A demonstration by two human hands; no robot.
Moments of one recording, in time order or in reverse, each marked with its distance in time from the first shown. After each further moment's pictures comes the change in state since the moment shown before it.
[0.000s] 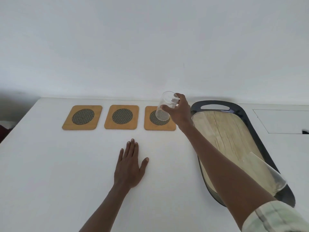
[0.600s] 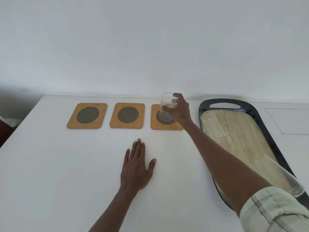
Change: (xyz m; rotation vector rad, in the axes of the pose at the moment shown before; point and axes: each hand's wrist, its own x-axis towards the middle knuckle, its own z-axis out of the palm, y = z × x) left_hand 0.000 0.000 0.000 -0.002 0.011 -0.013; right_hand 0.028 0.019 0.038 -0.164 -0.128 0.033
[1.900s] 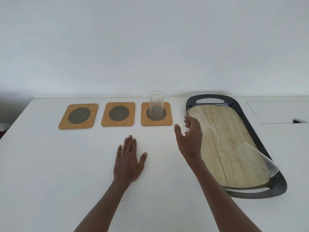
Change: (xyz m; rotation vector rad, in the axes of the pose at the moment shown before) left_hand -0.001 0.001 -0.004 -0.003 -0.014 0.000; right_hand -0.148 0.035 -0.044 -0.014 0.443 -0.089
